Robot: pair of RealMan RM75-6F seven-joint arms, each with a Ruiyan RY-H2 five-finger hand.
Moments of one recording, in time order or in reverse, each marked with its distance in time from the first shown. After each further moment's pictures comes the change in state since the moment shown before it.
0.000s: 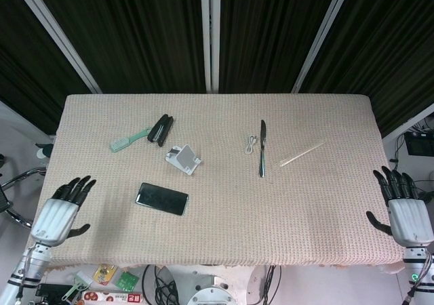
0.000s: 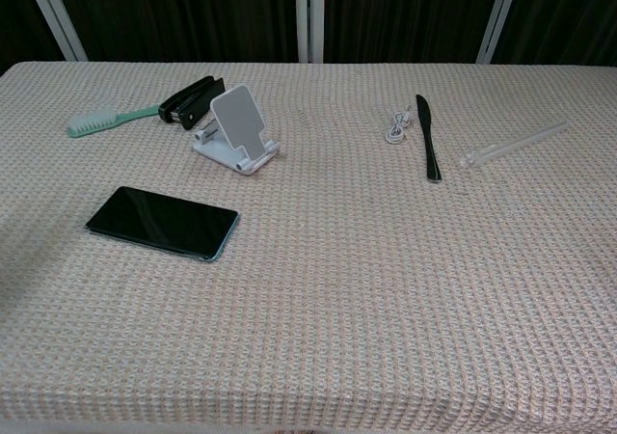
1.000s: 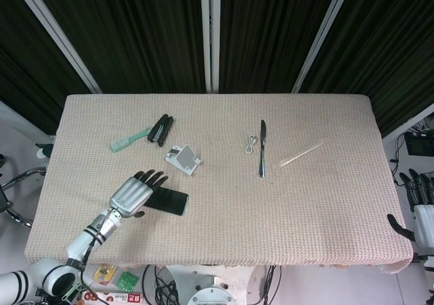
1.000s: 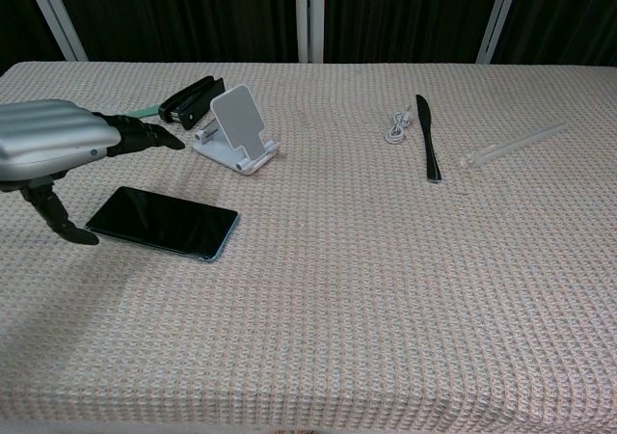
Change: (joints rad) left arm -0.374 -0.197 -0.093 0.037 -0.229 -0.486 0.248; right arm -0.057 0.034 0.004 0.041 0.013 0.067 0.067
